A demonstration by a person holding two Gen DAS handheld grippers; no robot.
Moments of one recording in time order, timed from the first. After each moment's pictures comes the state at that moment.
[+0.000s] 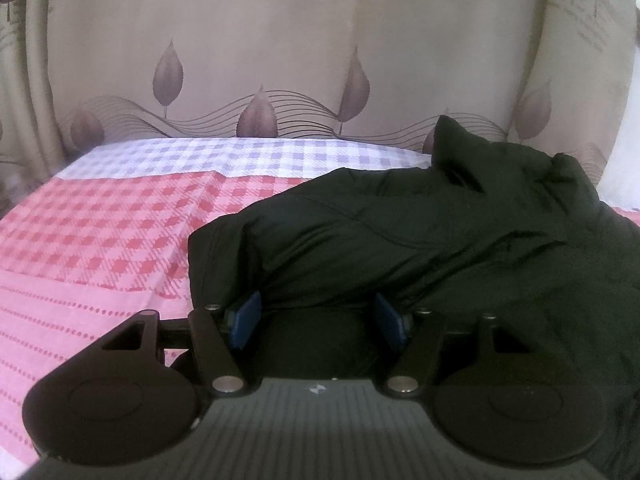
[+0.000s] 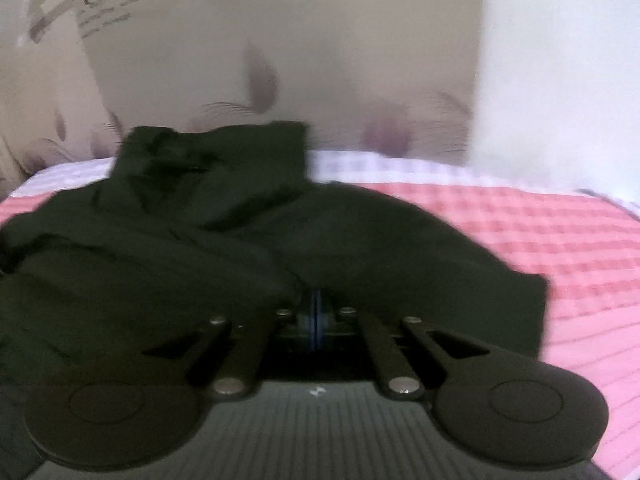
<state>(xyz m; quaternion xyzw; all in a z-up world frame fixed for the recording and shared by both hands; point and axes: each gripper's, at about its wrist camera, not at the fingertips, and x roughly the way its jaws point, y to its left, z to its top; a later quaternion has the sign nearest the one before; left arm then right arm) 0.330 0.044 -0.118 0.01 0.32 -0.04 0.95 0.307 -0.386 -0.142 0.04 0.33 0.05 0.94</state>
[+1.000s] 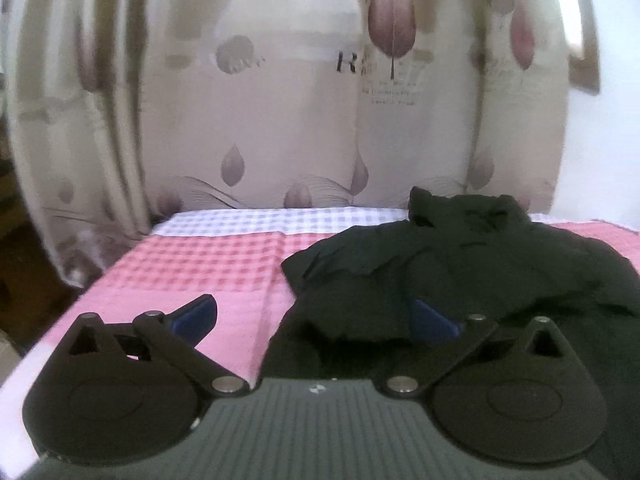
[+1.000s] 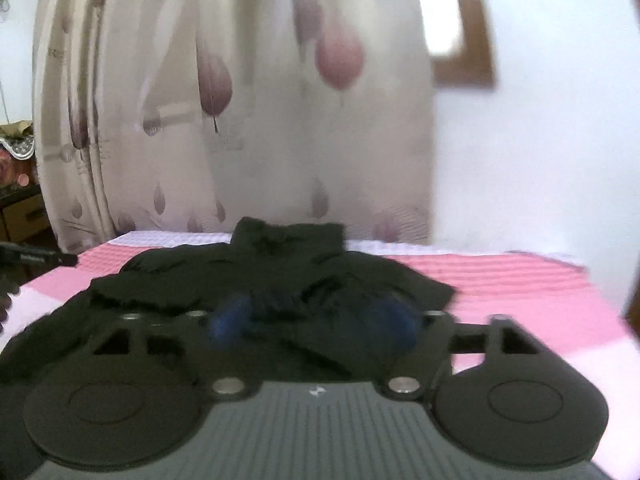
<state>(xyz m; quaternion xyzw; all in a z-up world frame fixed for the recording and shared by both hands) 0.124 0.084 -0.021 0.04 0.22 -0.02 0.97 -0.022 -0.400 -0.064 0.02 0.14 0.07 0.99</state>
